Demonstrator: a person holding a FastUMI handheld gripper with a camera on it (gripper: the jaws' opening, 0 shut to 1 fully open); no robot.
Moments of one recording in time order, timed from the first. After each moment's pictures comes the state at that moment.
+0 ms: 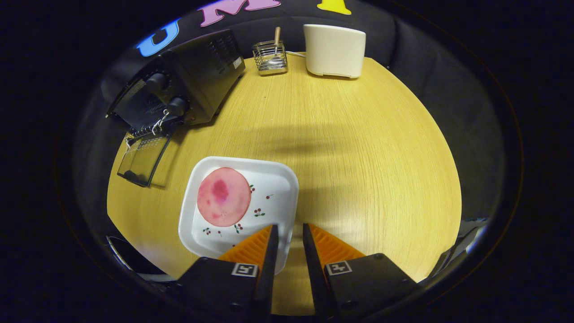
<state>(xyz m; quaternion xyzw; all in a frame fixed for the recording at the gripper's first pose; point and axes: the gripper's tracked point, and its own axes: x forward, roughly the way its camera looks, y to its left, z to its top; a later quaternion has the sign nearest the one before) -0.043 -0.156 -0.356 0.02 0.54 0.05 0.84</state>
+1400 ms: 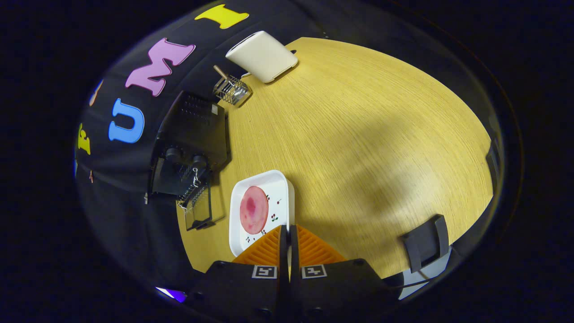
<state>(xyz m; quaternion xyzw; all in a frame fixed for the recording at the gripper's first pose) -0.054 -0.139 -0.321 0.36 0.50 0.02 0.79</state>
